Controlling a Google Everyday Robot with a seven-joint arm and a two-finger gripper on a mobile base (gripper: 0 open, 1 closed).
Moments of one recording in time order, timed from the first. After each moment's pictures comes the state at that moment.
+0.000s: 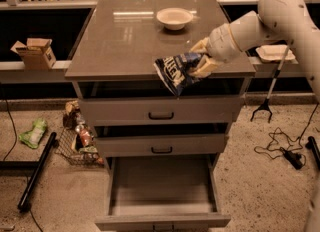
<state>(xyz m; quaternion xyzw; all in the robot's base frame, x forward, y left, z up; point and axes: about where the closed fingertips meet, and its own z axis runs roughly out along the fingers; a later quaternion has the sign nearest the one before) 0.667 -0.100 0.844 -0.76 0.50 0.12 0.39</state>
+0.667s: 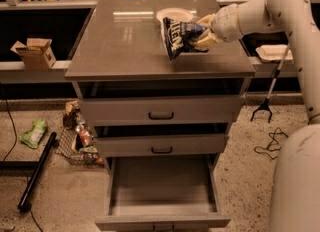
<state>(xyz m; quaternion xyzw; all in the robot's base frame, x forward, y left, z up) 0.753 -0.115 0.889 -0.68 0.54 0.11 0.49</state>
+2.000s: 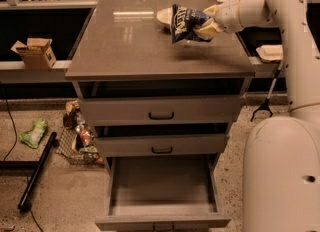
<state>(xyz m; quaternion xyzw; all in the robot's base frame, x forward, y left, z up) 0.814 -0.138 0.898 -0.60 0.59 0.10 0.52</state>
